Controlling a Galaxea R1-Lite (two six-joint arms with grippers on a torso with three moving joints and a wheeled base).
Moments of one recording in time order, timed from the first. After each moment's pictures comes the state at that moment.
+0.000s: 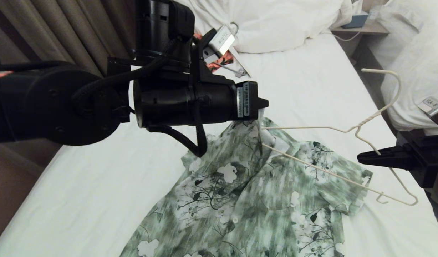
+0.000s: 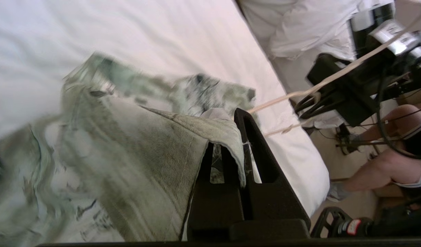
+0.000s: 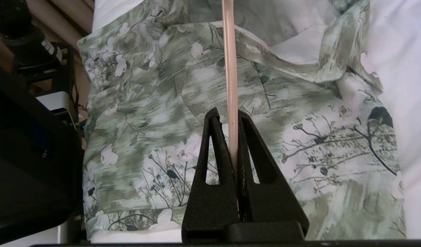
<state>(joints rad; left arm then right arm) -0.82 1.75 -1.51 -0.02 -0.15 -0.24 -0.18 1.64 -1.15 0.43 1.26 -0.94</state>
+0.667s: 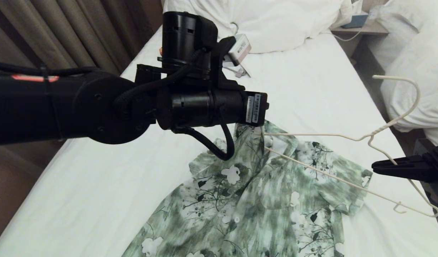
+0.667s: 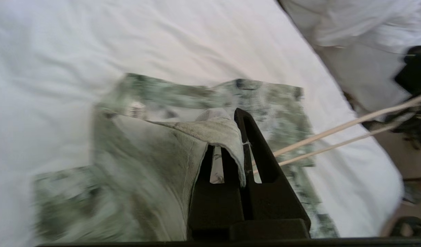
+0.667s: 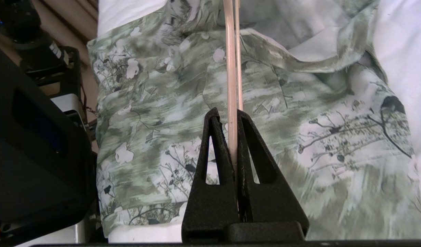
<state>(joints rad) -0.81 1.82 -1.56 -0.02 -0.05 -0.06 -0.24 1.53 -1.03 0.43 1.28 -0.95</state>
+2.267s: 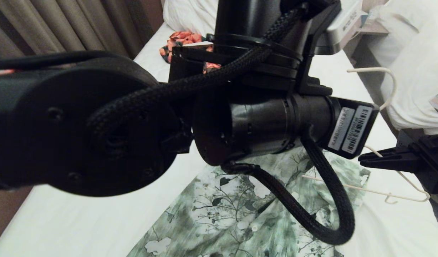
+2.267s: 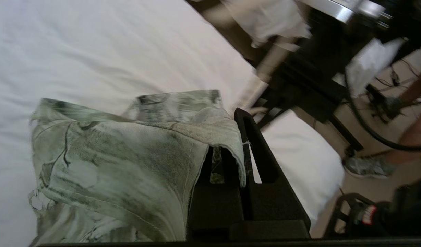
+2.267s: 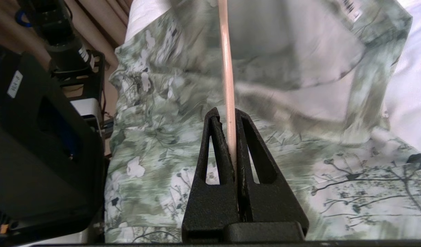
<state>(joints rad) -1.15 1.85 -1.68 0.04 0.14 -0.04 -0.11 1.56 -1.12 0.43 1.32 -0.93</state>
